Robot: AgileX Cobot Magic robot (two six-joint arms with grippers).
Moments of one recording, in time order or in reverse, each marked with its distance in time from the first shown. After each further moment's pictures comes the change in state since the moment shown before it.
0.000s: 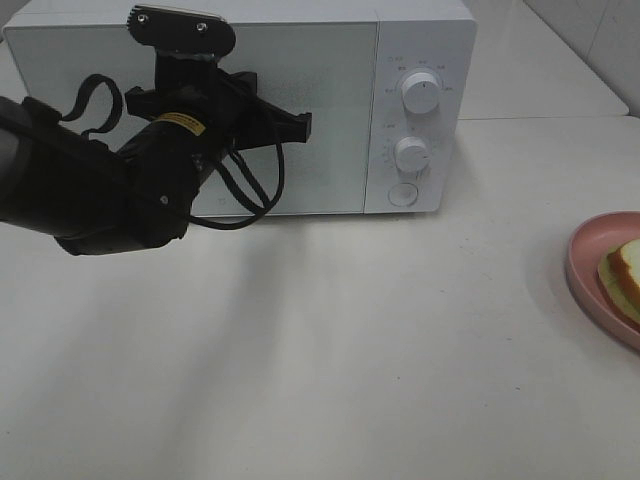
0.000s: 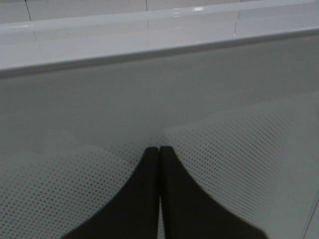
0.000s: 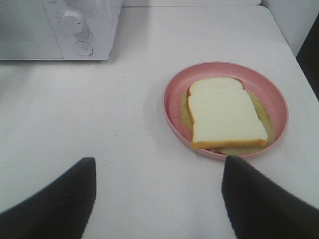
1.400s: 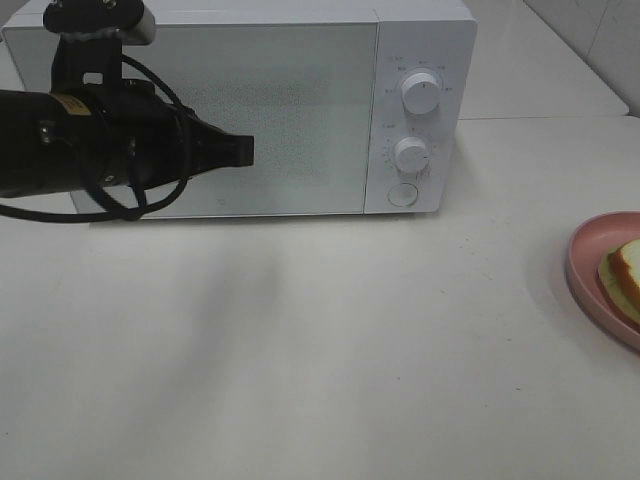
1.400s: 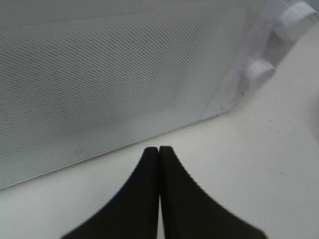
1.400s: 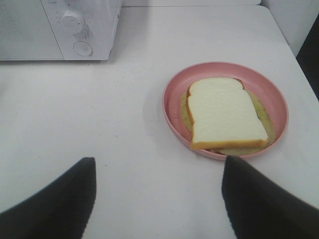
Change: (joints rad) left arm 0.039 -0.451 0.218 0.069 0.692 -0.112; right arm 0.000 0.000 0.000 0.000 0.000 0.000
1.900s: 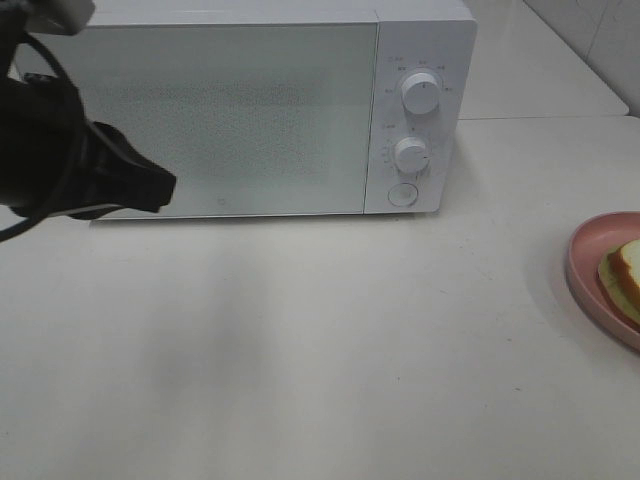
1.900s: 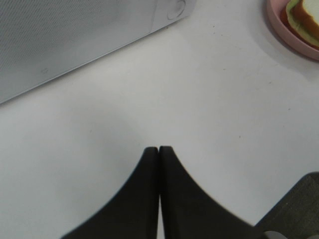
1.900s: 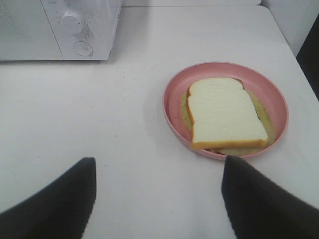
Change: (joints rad) left arm 0.081 -0.316 0.002 0.119 0.619 -0.006; right arm 0.000 0.000 0.000 0.000 0.000 0.000
